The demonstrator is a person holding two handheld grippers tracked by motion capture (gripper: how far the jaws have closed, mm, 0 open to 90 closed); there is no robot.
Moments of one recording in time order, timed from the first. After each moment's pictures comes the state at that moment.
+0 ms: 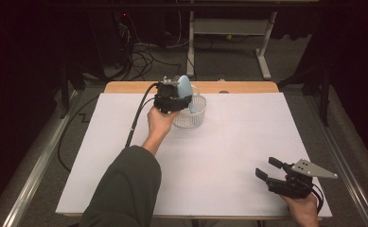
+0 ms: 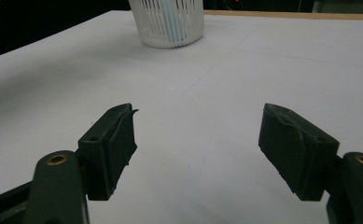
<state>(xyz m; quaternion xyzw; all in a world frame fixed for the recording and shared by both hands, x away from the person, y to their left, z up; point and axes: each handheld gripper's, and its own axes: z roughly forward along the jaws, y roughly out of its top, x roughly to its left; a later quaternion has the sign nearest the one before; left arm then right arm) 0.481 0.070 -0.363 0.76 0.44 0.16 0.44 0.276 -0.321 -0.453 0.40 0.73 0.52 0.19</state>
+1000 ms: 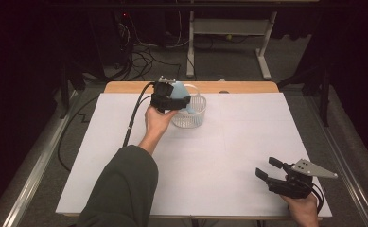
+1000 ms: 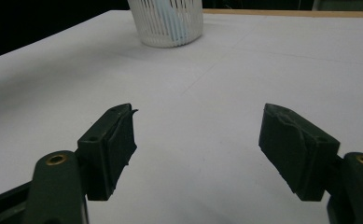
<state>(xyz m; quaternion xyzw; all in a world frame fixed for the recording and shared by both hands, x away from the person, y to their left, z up) 0.486 0.081 -0.362 0.77 0.45 0.14 0.44 0.276 -0.322 -0.454 0.41 0.73 0.52 0.19</state>
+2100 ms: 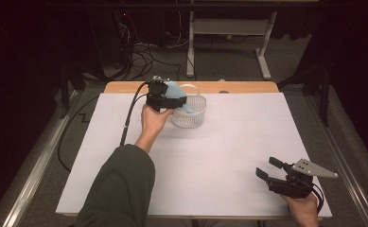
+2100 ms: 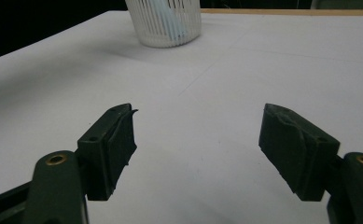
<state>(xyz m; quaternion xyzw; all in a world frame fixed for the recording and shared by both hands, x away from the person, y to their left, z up) 0.495 0.097 -0.367 0.76 0.47 0.11 0.43 0.277 -0.323 -0.454 0.41 0.73 0.52 0.19</state>
